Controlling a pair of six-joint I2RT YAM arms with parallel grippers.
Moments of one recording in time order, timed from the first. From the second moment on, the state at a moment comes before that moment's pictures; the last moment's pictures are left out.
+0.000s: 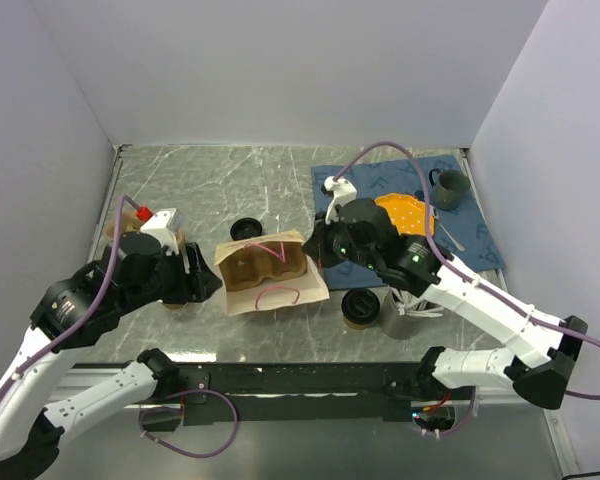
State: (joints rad) left arm -0.69 0.74 1.23 -1.14 -0.06 -0.63; right arm 0.92 1.16 1.21 -0.55 0.09 0.47
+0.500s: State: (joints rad) left arm -0.69 0.93 1.44 -1.11 -0.29 -0.49; right arm 0.84 1.35 1.48 -0.73 0.05 0.47
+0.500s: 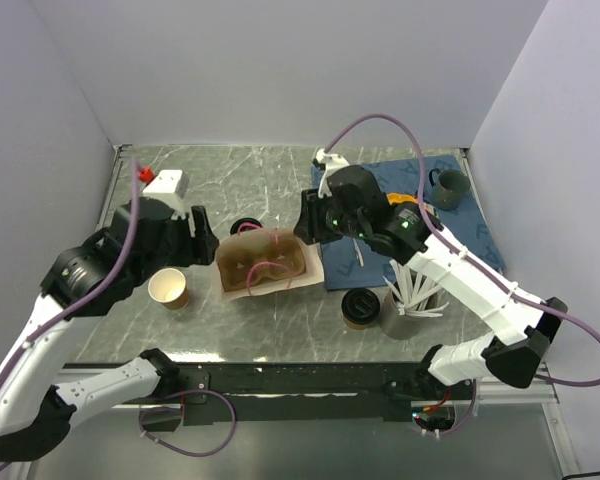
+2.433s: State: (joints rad) left arm -0.54 1.14 1.59 -0.81 0.20 -0.28; right arm 0.85 1.67 1.83 -1.08 0.26 1.08
